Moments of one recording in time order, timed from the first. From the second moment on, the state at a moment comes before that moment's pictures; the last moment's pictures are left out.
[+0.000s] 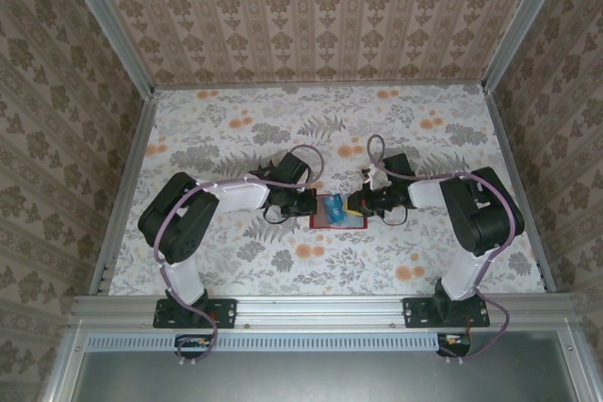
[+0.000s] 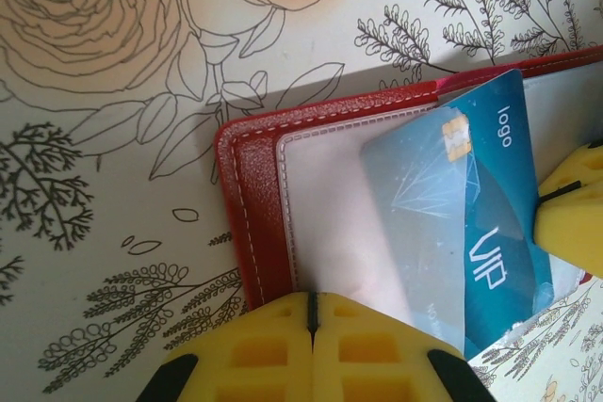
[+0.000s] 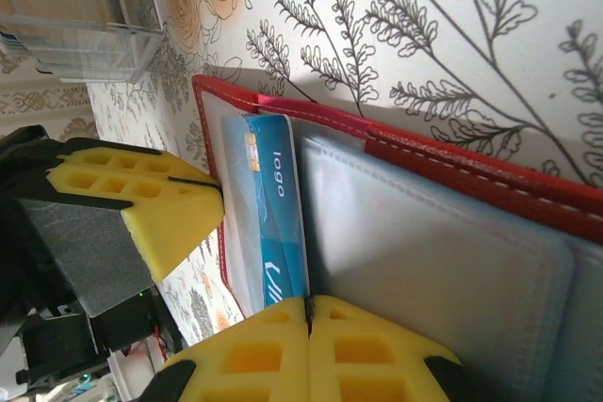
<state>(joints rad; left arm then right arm) -0.76 1.80 0.98 -0.26 0.33 -0.67 0.27 1.77 0.71 0.02 -0.83 0.59</state>
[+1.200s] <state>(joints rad) -0.75 1.57 0.80 -0.33 0.23 -0.63 0.51 1.67 0.67 0.09 -0.52 0.79</state>
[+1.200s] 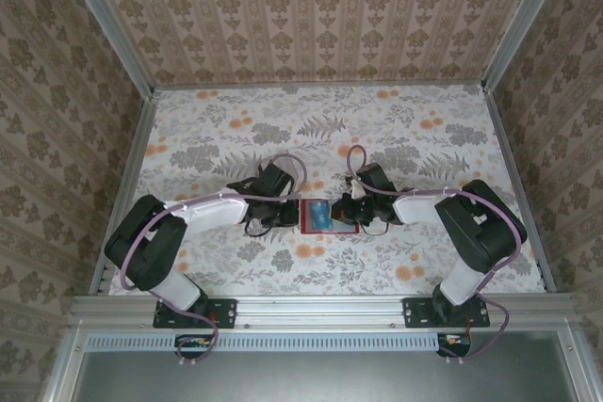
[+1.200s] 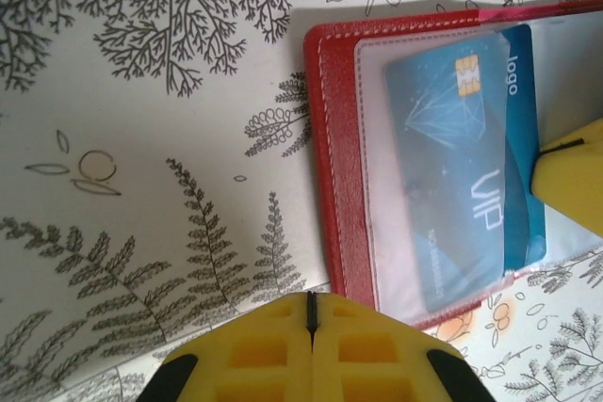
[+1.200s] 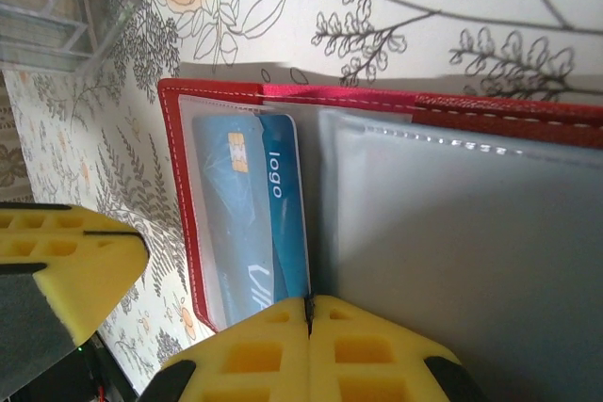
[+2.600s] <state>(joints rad) -0.72 1.65 0.77 -0.18 0.33 -0.63 0.55 1.55 0.82 -0.28 -0.34 0.62</state>
